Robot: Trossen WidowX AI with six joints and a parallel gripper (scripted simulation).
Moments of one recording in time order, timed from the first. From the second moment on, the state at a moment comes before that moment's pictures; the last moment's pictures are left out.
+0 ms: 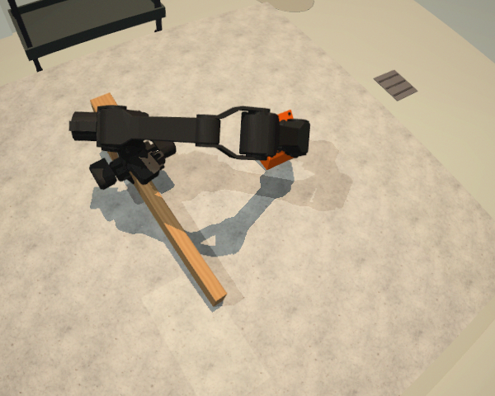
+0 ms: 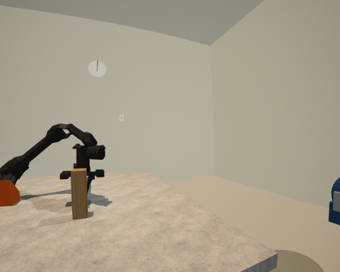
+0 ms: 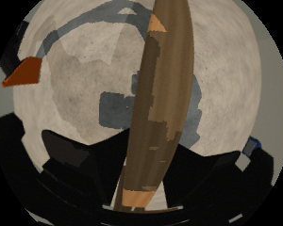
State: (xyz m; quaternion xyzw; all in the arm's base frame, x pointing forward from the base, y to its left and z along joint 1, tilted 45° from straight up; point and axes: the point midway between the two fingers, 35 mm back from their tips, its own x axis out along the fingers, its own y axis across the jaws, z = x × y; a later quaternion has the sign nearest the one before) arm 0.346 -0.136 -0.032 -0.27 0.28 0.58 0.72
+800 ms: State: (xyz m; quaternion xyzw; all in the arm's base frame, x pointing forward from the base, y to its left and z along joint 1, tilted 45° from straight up) arm 0.346 -0.137 -0.034 -0.27 0.28 0.58 0.71
